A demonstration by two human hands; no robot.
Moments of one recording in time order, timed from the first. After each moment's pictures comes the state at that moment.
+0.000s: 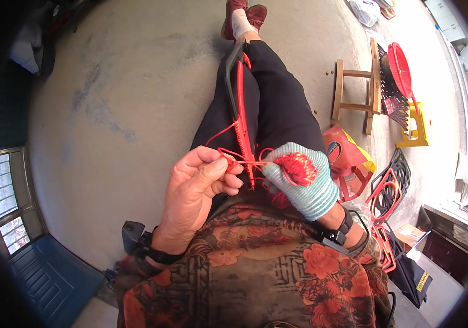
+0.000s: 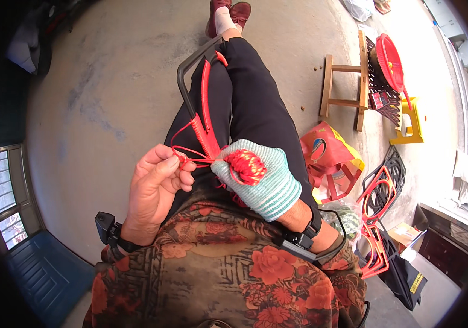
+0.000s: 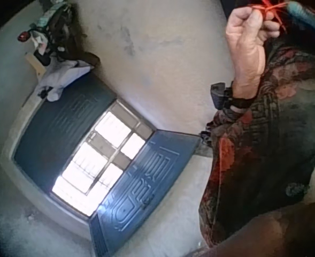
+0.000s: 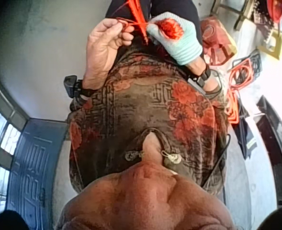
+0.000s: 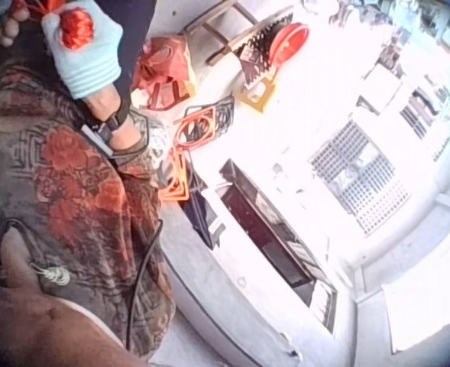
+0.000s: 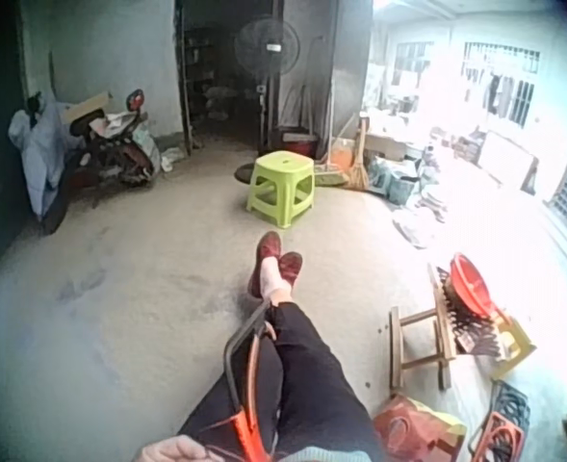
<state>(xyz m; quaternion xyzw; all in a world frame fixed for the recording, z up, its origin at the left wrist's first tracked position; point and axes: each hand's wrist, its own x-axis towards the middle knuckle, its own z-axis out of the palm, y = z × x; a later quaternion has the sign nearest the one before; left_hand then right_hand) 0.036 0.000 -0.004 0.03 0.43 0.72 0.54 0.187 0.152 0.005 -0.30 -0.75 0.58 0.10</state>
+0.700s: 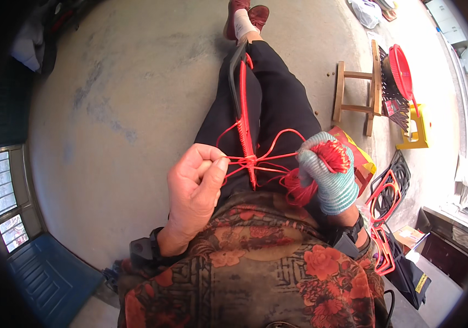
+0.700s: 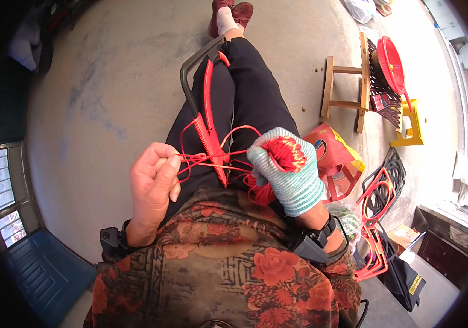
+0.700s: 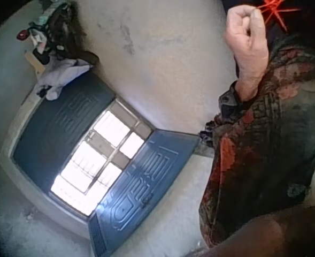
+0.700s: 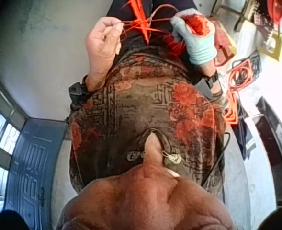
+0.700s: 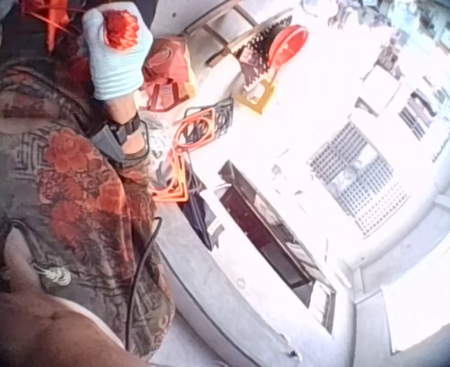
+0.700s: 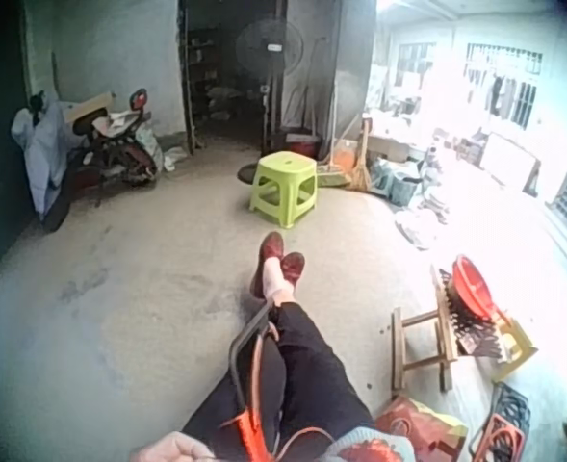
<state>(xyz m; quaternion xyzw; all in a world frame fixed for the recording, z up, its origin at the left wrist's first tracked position) 0.041 0.004 0.005 0.16 0.63 0.63 0.42 0.203 0.170 0.013 -0.39 -0.60 0.68 0.14</state>
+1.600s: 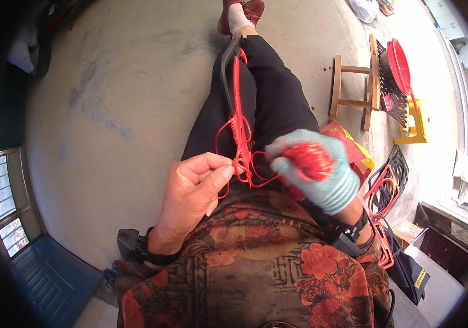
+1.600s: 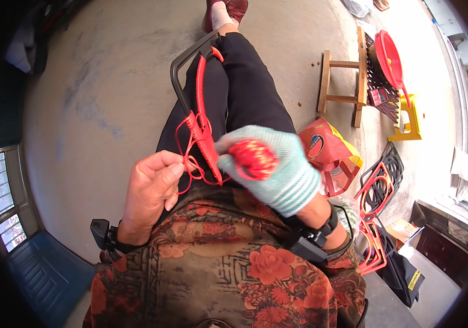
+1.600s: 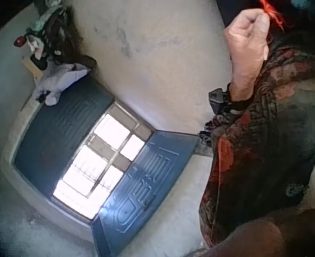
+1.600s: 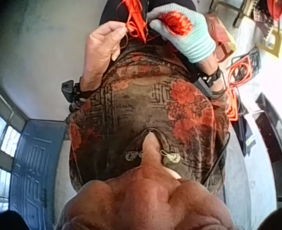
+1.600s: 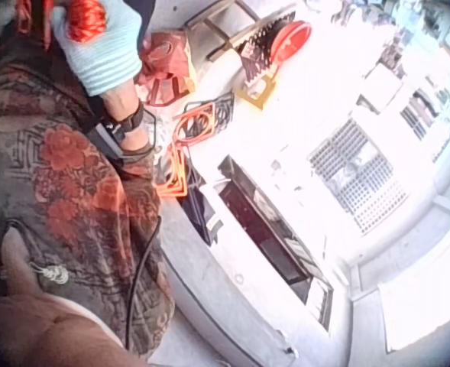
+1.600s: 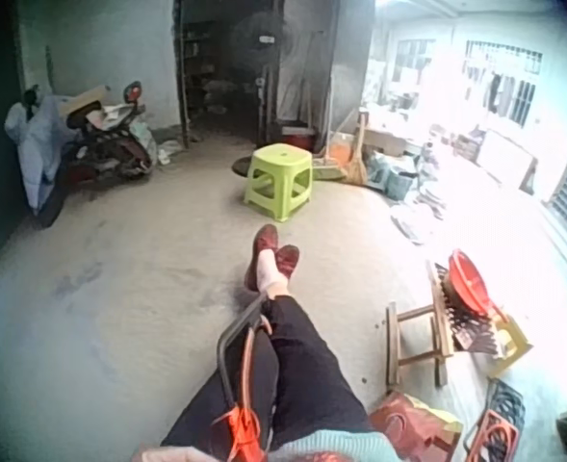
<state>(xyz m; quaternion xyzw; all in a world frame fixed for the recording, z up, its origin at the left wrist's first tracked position) 0.038 0.004 0.011 0.11 0.58 0.59 0.55 0.188 0.181 0.015 -0.21 -0.77 0.59 0.14</state>
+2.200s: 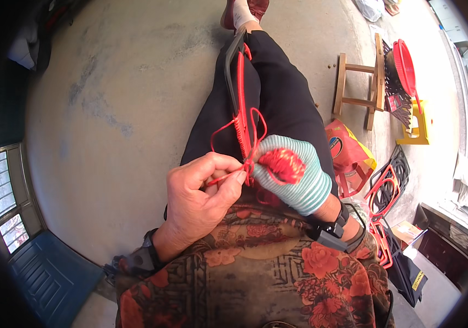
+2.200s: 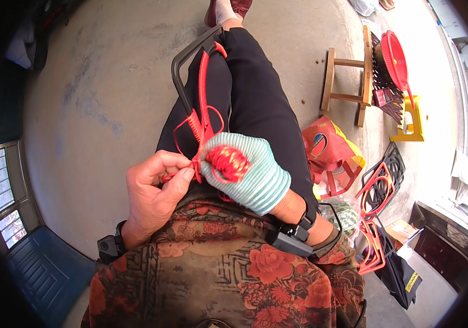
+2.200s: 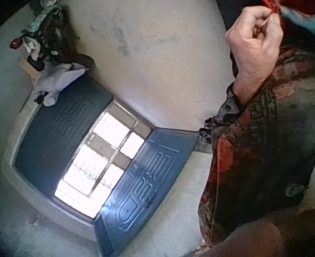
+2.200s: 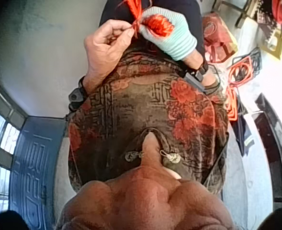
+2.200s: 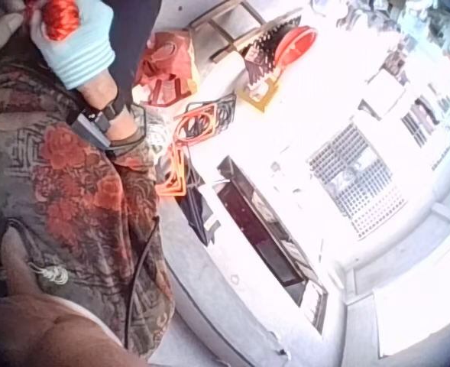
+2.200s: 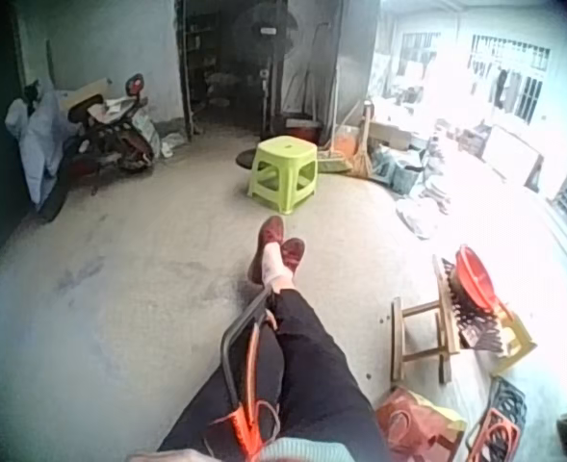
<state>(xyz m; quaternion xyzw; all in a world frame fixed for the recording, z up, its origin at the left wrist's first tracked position) 0.044 0.010 0.005 0.30 0.69 0.56 0.35 0.168 0.161 -0.007 -0.18 -0.79 0.57 0.12</state>
